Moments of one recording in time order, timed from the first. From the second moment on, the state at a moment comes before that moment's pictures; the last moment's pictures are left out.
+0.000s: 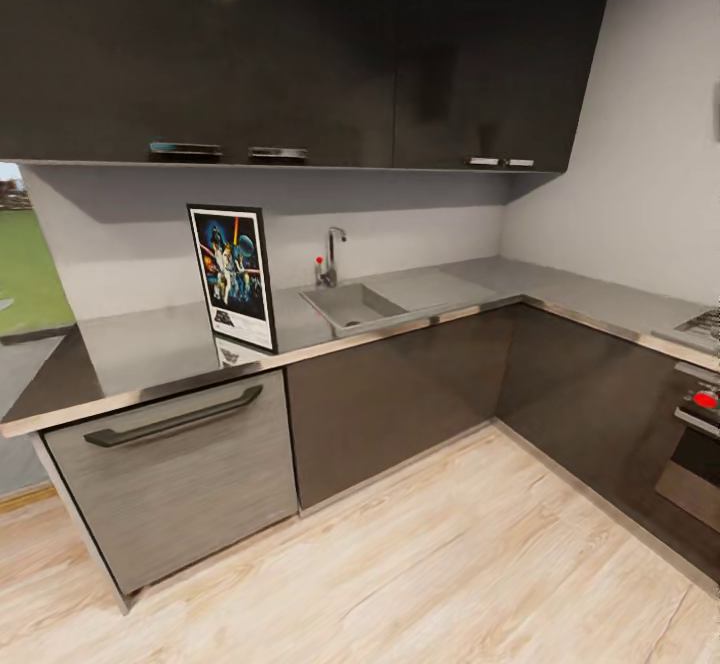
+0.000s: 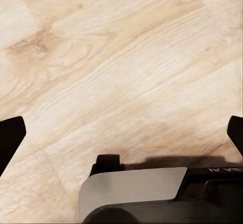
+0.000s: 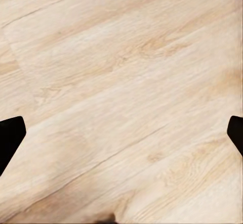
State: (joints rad) left arm 0.08 0.00 0.00 -0.58 0.00 0.00 -0.01; right arm -0.09 -0.06 0.00 -0.41 0.00 -0.18 0.00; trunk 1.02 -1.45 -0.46
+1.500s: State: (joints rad) left arm 0.08 0.00 0.00 -0.57 0.00 0.00 -0.01; right arm -0.09 -0.05 -0.01 -0.41 0.00 -0.18 -0.01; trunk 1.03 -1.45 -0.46
